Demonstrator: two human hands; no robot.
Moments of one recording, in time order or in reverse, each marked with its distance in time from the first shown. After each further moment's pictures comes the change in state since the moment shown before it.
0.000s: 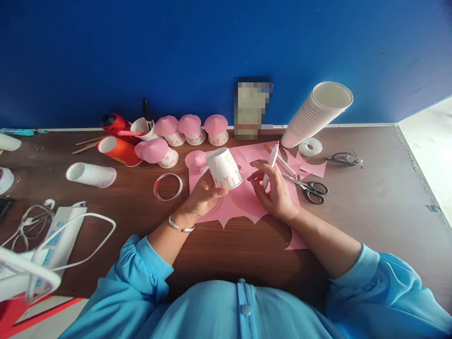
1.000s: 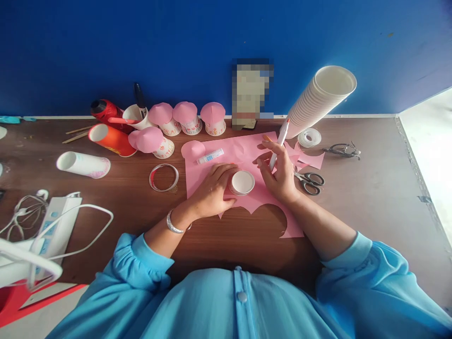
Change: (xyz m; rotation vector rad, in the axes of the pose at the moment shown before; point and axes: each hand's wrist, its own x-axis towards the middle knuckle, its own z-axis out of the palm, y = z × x) left_hand -0.013 -0.004 0.008 1.408 -0.206 0.410; right_hand 0.006 0.019 -0.007 0.030 0.097 0.087
